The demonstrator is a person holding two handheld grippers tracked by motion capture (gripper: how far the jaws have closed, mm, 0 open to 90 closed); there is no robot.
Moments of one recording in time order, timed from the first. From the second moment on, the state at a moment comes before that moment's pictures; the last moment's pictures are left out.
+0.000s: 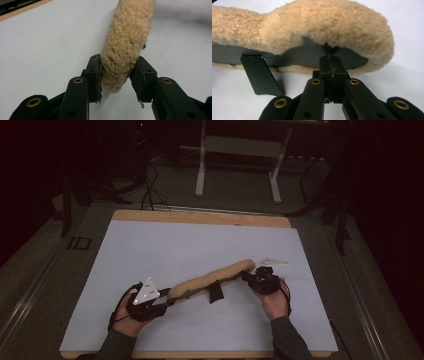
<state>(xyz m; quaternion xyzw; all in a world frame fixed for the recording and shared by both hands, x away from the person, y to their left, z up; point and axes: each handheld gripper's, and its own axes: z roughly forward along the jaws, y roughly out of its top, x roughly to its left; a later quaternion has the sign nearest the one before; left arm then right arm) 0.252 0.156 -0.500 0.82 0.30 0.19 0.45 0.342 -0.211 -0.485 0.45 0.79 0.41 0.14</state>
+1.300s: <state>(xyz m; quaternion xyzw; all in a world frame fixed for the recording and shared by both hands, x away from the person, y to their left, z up) 0.238 0.114 -0.498 0.84 0.24 0.19 0.44 0.348 -0.187 -0.488 0.43 0.80 0.40 0.13</state>
